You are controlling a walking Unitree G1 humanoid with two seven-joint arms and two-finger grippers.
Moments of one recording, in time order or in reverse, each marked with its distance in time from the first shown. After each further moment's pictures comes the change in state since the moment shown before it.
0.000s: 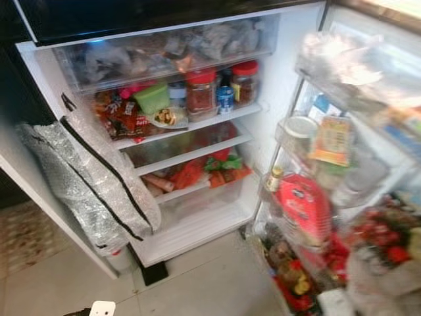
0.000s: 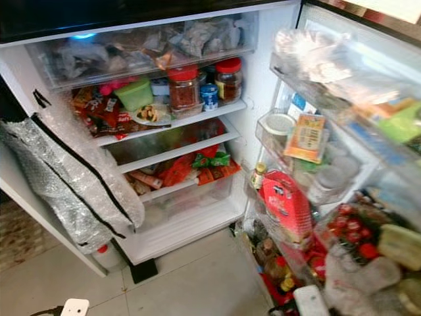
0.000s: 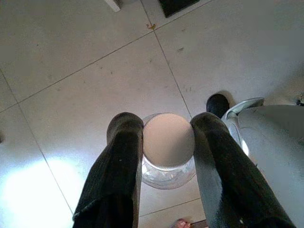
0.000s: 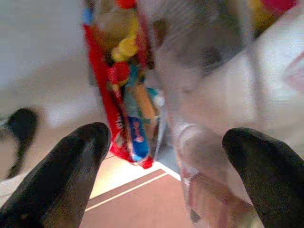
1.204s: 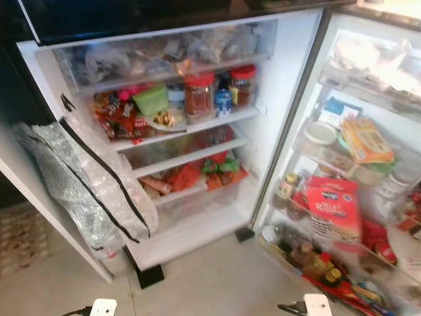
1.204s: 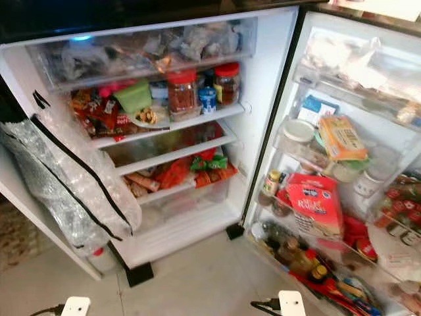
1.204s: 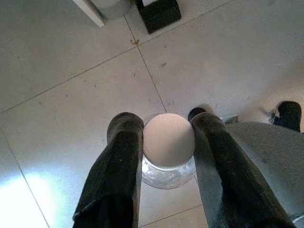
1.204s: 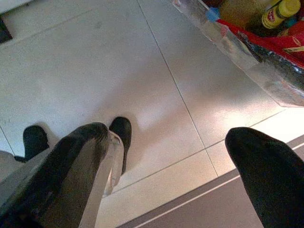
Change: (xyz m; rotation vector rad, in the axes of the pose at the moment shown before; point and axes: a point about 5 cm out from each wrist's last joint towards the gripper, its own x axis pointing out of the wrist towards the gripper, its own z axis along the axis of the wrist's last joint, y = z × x) left arm 0.000 -0.002 0.003 -0.027 -0.040 -0.050; right arm -0.011 0.061 -0.001 0.329 0.080 0.322
